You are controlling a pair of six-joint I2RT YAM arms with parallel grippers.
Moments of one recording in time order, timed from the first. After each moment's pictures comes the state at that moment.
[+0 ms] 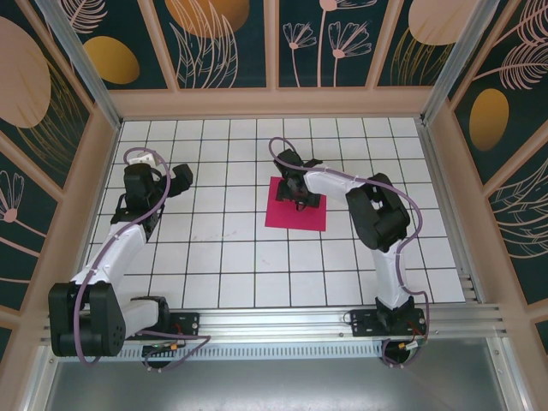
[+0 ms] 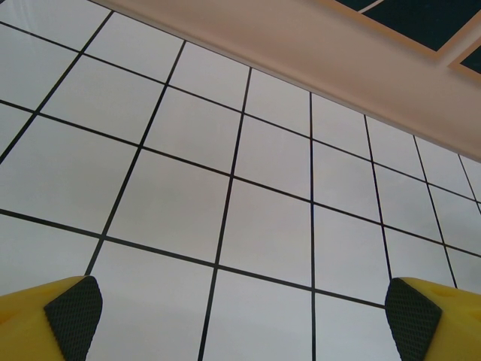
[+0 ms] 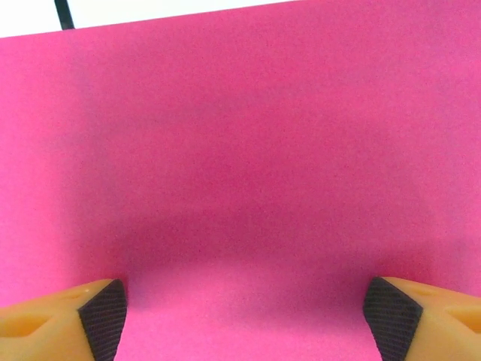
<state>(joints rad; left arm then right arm) -0.01 1.19 0.69 0.01 0.07 -0.41 0.63 2.09 1.47 -0.66 0.17 0.76</state>
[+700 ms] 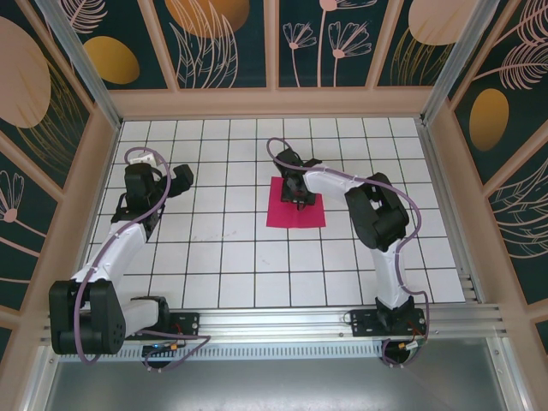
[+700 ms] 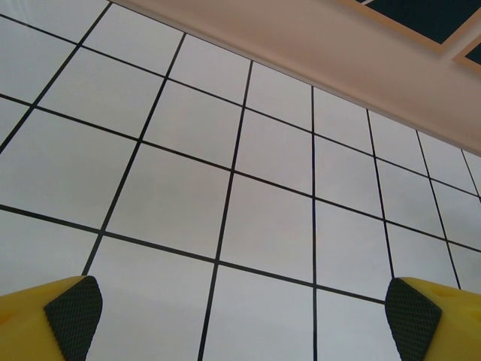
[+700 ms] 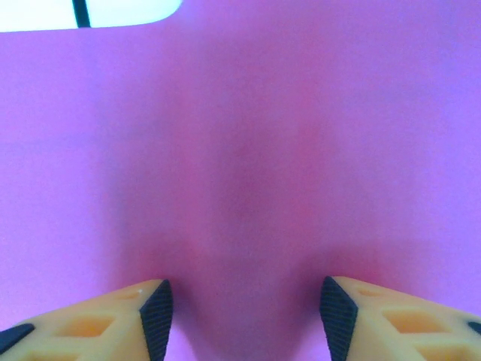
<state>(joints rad) -0.01 1.20 0.69 0.01 0.08 -0.41 0.64 2.10 1.48 -0.65 0.18 0.66</state>
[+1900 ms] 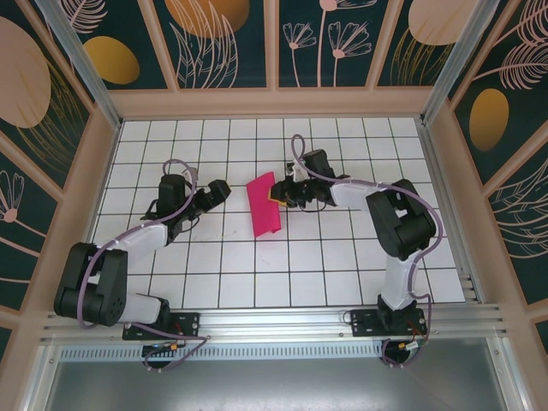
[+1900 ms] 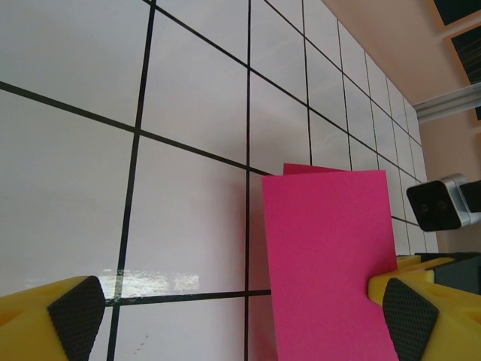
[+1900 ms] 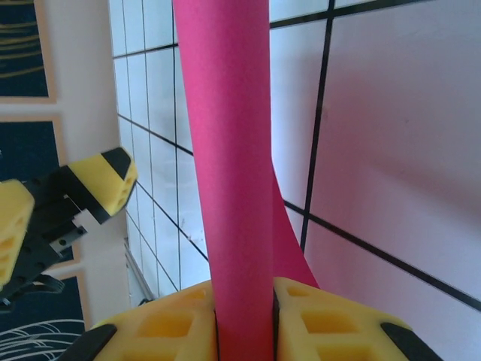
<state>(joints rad) -0.22 1.39 0.58 0.23 0.39 -0.77 0.50 1.92 1.11 0.02 -0.78 0.79</state>
